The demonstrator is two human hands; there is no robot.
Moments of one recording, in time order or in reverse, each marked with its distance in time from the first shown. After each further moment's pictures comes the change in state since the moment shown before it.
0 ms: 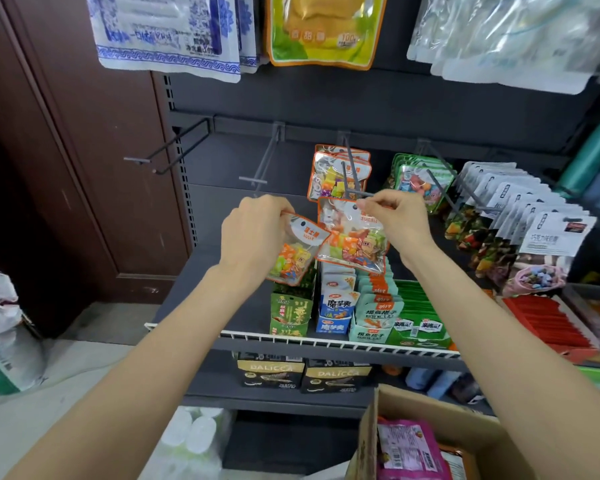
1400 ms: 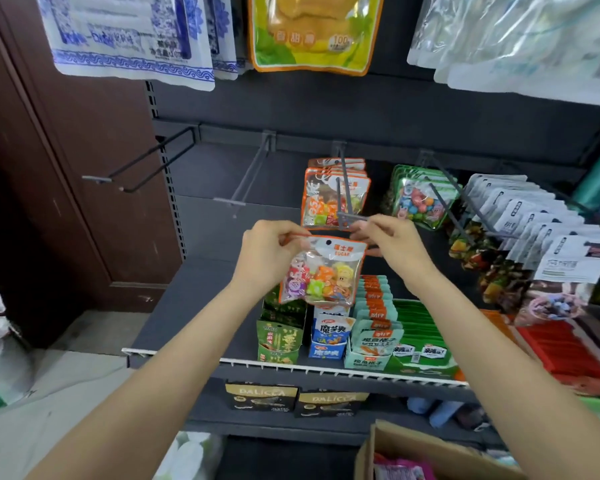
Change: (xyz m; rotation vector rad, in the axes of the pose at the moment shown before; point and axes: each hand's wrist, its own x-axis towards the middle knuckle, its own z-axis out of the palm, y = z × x) left_hand 0.032 0.006 0.051 -0.506 -0.118 -0.065; right_hand 0.031 0.043 -0.004 0.073 -0.226 0.108
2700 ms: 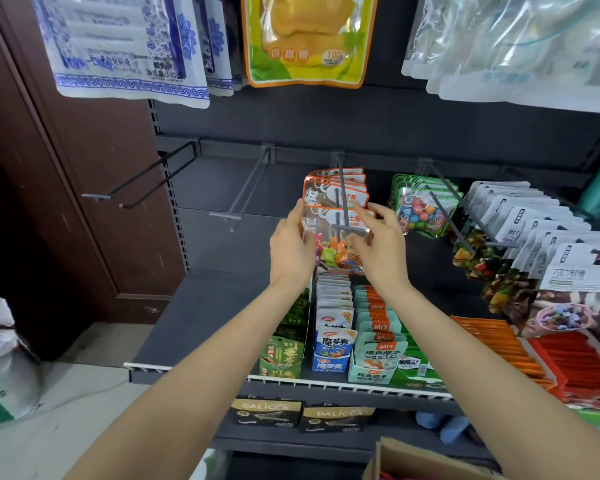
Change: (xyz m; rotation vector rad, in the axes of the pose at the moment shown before) left_hand 0.041 -0.006 0.057 -0.080 0.213 -0.048; right_hand 0.021 0.015 0.026 -0.373 0.293 -0.299
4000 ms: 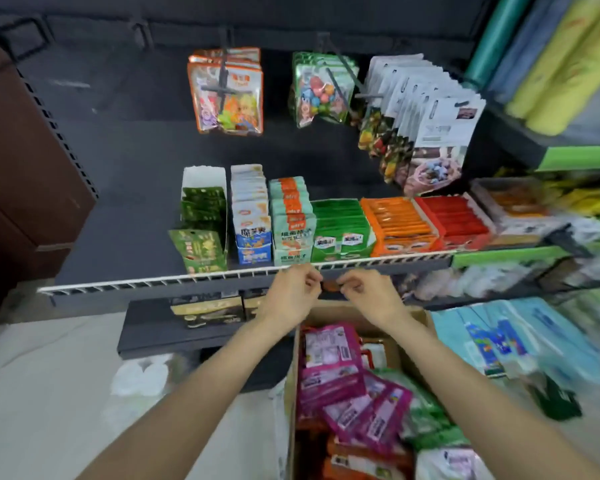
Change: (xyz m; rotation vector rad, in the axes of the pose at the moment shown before) left_hand -0.228 -0.007 0.070 0.204 -0.758 -0.029; right_hand -0.238 0.098 -0.102 -0.178 -0.514 0.520
